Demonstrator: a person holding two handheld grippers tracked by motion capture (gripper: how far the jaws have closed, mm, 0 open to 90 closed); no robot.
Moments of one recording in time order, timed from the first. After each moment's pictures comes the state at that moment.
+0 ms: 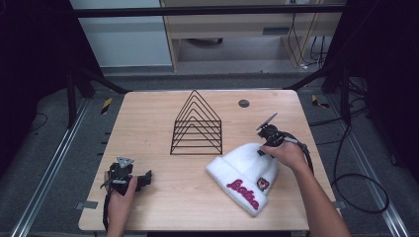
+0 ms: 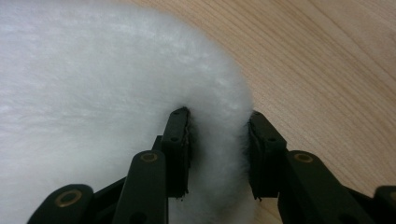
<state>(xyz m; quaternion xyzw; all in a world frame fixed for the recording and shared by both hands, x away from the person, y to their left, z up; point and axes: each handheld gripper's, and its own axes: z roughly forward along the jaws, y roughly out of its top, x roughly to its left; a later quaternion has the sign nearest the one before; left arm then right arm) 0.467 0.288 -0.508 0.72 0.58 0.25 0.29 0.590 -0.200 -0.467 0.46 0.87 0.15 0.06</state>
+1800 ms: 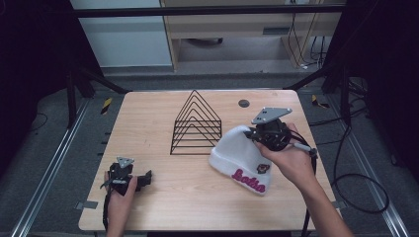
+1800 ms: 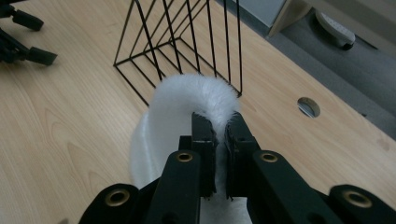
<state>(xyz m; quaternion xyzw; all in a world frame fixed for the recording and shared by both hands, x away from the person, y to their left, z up) 0.467 0.289 -0.508 0.72 0.58 0.25 0.29 0.480 -0.152 -0.308 0.30 0.85 0.37 0.24</state>
